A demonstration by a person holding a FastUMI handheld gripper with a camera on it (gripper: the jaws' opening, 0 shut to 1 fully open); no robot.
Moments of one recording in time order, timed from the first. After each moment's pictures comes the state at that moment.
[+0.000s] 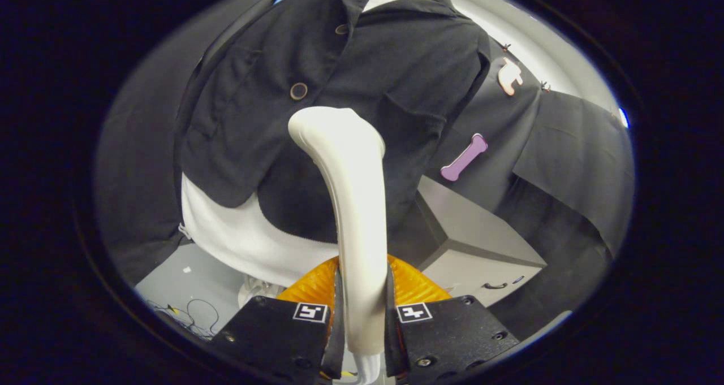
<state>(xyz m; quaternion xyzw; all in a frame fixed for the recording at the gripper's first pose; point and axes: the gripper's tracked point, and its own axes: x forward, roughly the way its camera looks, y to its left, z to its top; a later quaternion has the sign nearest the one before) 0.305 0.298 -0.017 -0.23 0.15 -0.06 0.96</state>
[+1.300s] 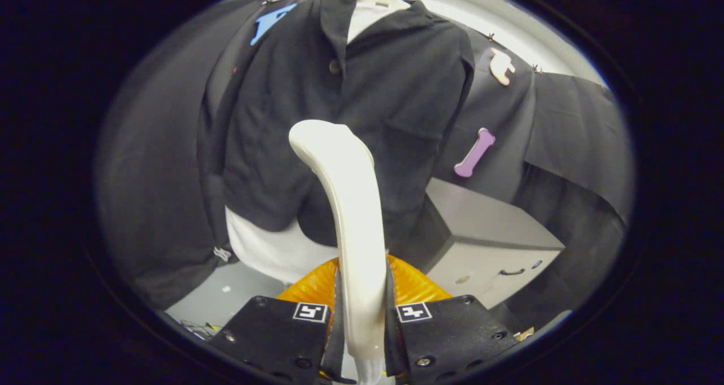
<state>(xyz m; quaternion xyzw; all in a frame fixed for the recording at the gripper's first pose) 0.255 0.368 0.065 -0.13 0.11 0.01 0.99</state>
